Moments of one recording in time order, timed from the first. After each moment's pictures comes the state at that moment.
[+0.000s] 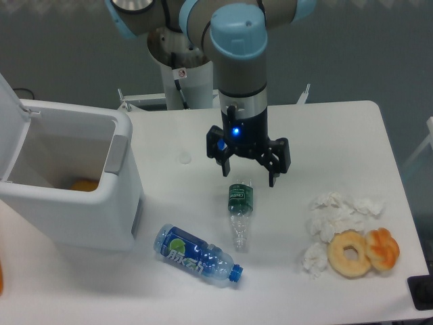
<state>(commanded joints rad) 2.47 -1.74 -1.69 -0.98 1.53 0.76</state>
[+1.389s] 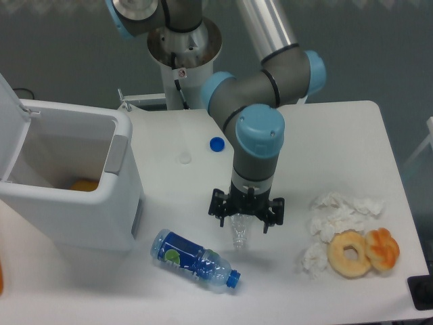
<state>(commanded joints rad) 2.48 -2.07 -1.57 -0.95 1.45 0.61</state>
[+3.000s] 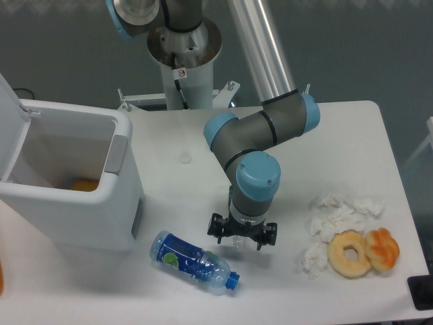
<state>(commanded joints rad) 2.45 -2.16 -1.59 -0.89 1.47 0.60</state>
